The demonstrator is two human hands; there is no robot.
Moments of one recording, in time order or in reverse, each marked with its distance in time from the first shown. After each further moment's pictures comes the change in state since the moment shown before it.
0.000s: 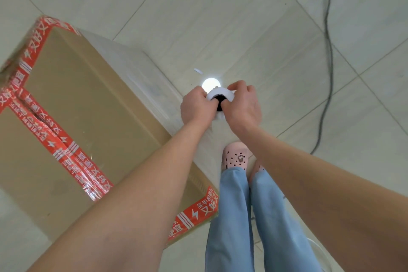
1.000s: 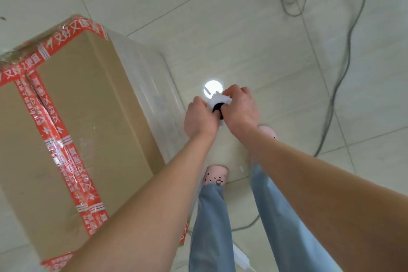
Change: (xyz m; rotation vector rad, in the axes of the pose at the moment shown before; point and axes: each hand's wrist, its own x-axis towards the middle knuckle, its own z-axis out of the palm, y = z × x) left_hand 0.038 0.052 -0.035 -0.239 0.121 -0.285; right_hand 0.078 -0.085 -0.031 -0.285 -0.175 -0.276
